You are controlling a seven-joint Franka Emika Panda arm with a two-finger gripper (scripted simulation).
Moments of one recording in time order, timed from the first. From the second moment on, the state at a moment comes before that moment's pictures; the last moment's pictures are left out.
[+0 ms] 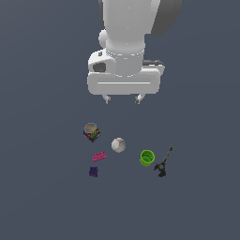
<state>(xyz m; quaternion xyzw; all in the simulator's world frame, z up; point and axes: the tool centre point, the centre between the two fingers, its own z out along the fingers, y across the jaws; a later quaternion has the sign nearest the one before) 0.004 0.010 0.332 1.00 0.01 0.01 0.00</state>
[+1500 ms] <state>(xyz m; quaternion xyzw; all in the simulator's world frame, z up) 0.004 -0.048 0.263 1.00 -0.09 0.01 0.00</state>
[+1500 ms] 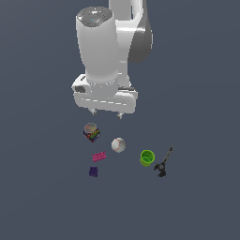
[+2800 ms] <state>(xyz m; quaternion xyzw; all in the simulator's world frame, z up) -0.062 -0.155 0.109 0.94 -0.34 0.00 0.00</state>
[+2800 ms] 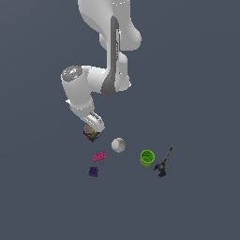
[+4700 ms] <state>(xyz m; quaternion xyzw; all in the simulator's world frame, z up) -0.066 -0.156 0.072 0.94 -0.35 0.00 0.00</state>
